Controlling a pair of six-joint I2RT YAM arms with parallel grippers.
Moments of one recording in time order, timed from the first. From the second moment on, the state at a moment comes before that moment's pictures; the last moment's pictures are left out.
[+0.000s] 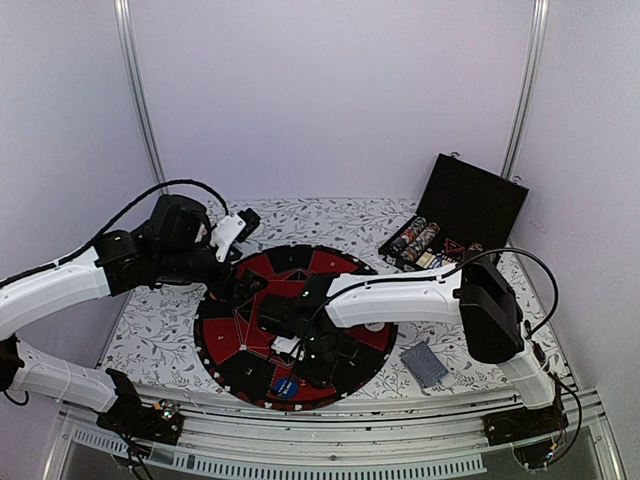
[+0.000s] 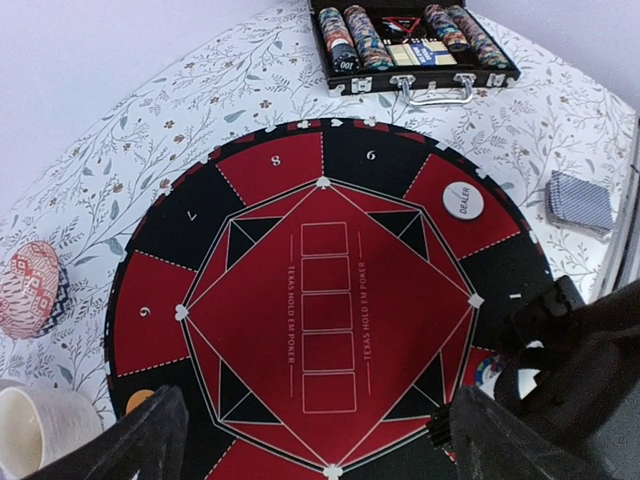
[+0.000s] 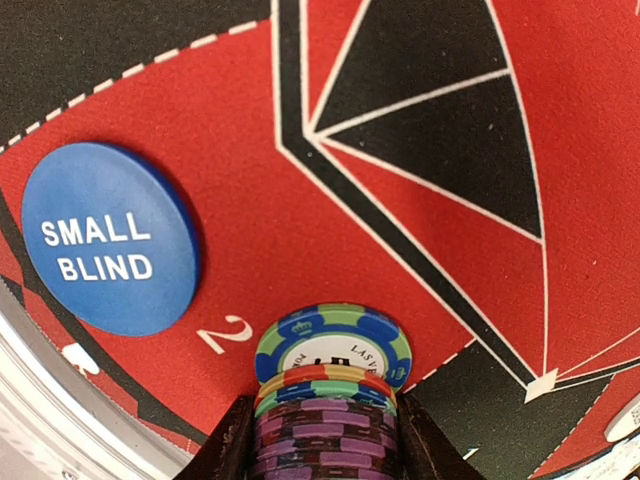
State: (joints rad) left arm -0.76 1.15 0.95 -0.46 0.02 0.08; right arm 1.26 2.32 1.91 -1.15 0.01 0.07
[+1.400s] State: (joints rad) left arm -0.67 1.12 0.95 -0.48 0.02 0.07; right arm 1.26 2.40 2.05 -1.21 0.06 -0.01
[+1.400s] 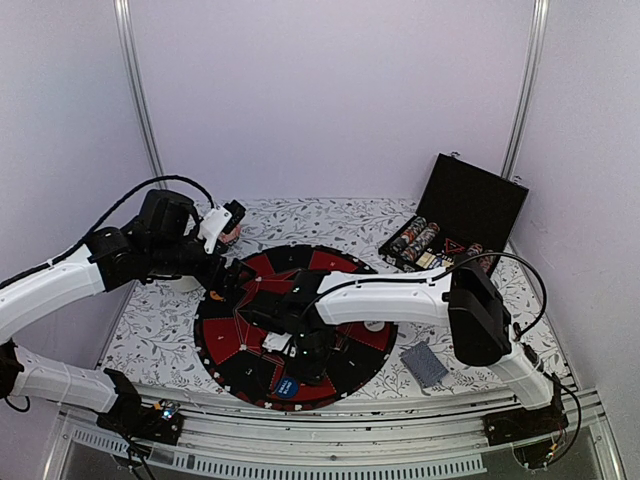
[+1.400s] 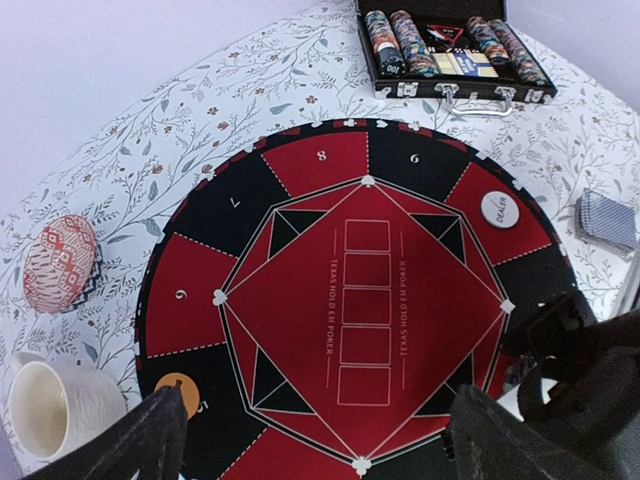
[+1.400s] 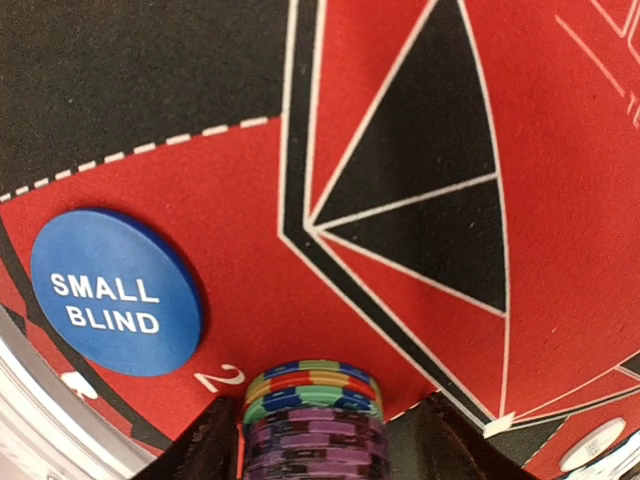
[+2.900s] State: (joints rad) left arm -0.65 1.11 0.93 -0.48 0.09 0.13; right arm 1.22 2.28 1.93 -1.13 0.03 0.69
